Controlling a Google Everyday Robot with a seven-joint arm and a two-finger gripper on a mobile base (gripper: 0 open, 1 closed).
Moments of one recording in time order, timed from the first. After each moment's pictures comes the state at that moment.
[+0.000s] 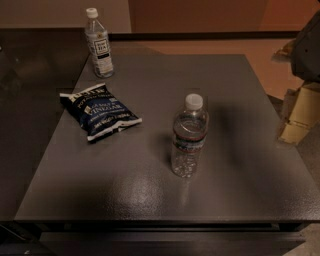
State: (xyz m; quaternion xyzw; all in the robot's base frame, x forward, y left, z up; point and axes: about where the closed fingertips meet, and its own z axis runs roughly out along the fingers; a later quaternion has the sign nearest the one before) arm 0.438 -0.217 0.976 -0.60 0.78 -0.03 0.16
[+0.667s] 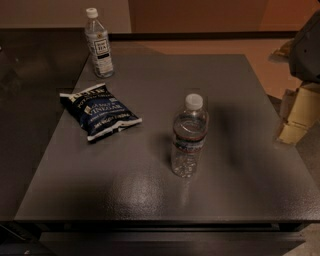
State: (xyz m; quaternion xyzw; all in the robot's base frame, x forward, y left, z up) arm 0.438 -0.211 0.975 -0.61 0.78 -0.03 0.16
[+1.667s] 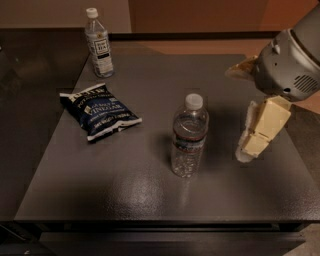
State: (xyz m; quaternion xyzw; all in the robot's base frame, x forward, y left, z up) arm 0.428 -0.141 0.955 -0.65 0.72 0.11 0.22
